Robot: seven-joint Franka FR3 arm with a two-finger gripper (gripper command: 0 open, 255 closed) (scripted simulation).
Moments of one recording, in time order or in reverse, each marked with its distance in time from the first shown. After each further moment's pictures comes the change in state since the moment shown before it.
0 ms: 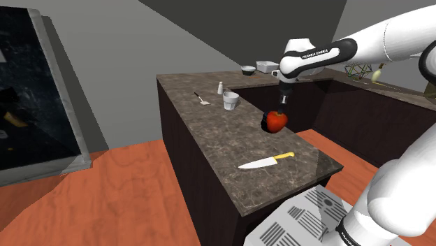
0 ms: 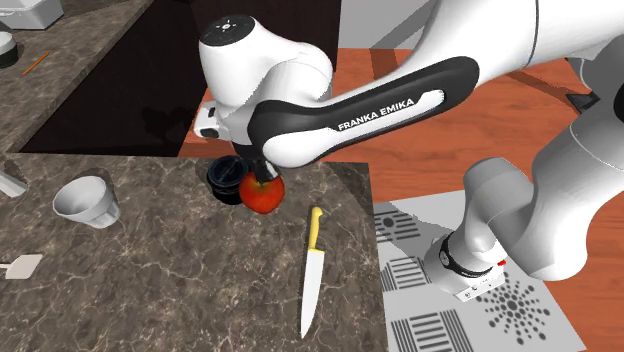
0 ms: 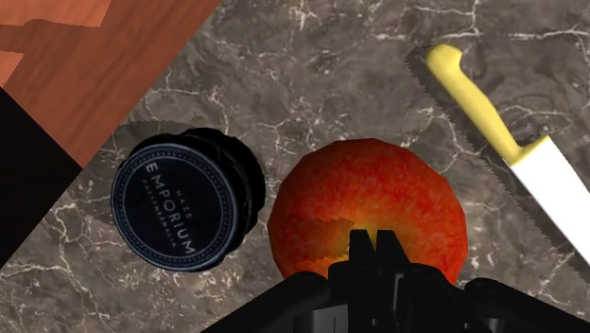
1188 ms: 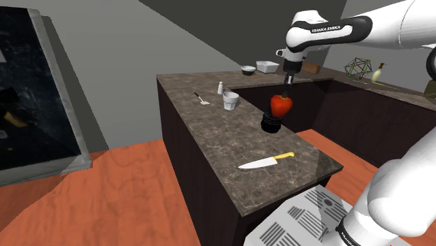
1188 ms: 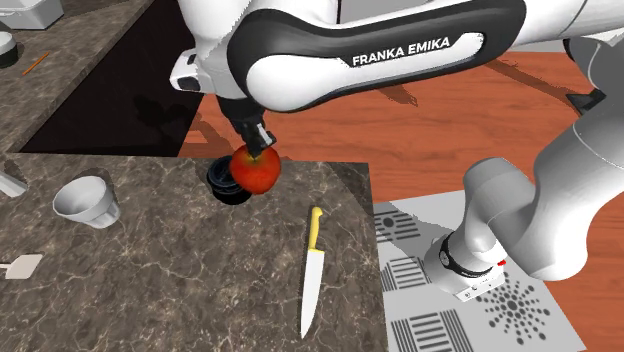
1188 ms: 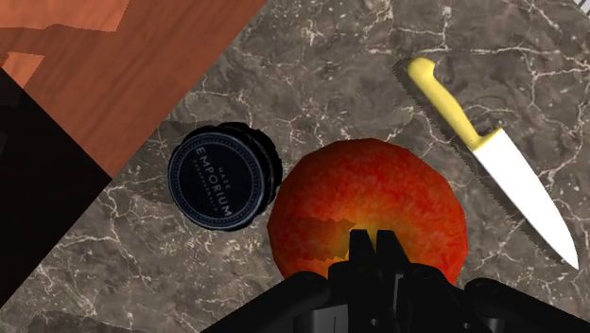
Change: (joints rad) arm 0.006 -0.028 0.012 0.210 0.001 -0.237 -0.011
